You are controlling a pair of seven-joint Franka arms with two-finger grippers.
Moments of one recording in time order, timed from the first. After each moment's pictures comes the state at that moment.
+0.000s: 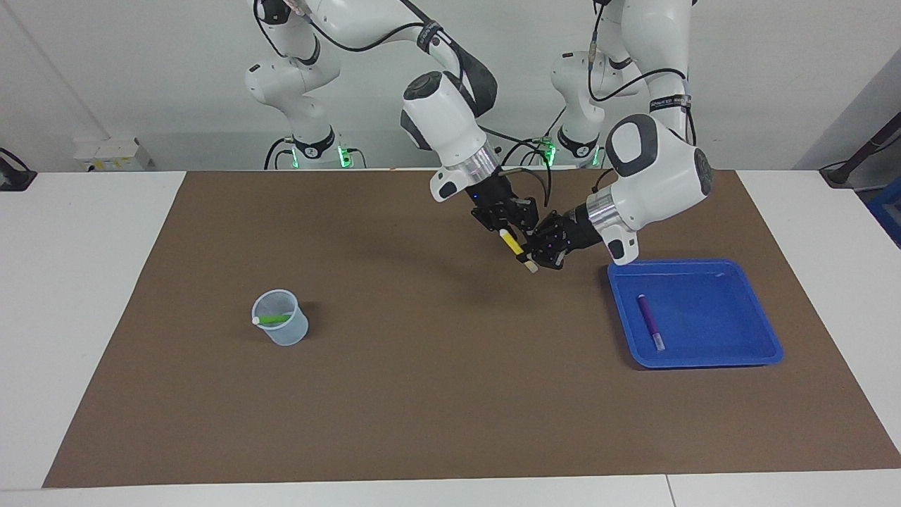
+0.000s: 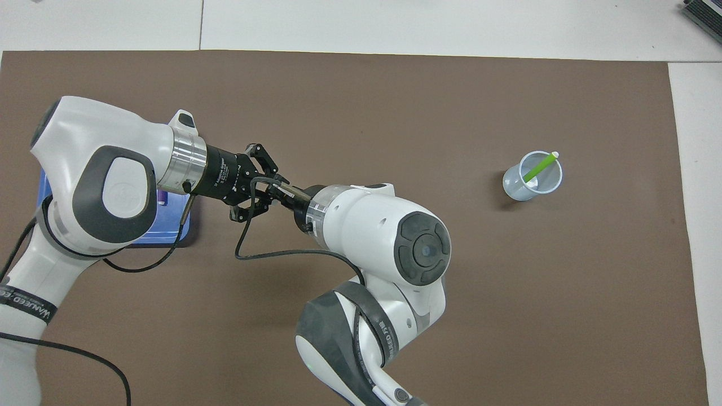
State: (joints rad) left arm -0.18 0.18 -0.10 -1.86 -0.77 1.97 -1.20; right arm 0.63 0.28 0.09 -1.78 0.39 2.64 1.01
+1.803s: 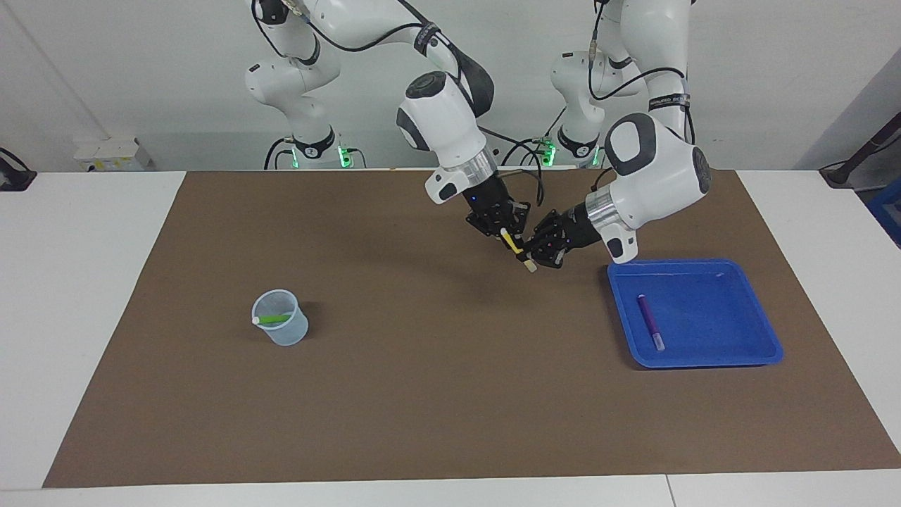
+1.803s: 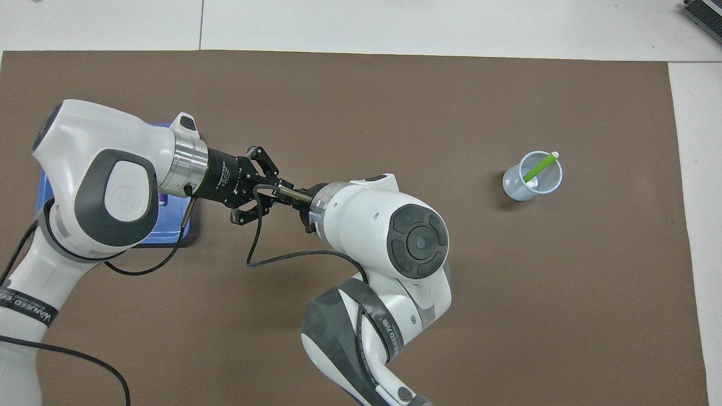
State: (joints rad) left arm -0.19 0.17 -0.10 -1.88 -0.77 1.98 -1.19; right arm 0.62 0.28 0.08 -1.76 0.30 2.56 0.93
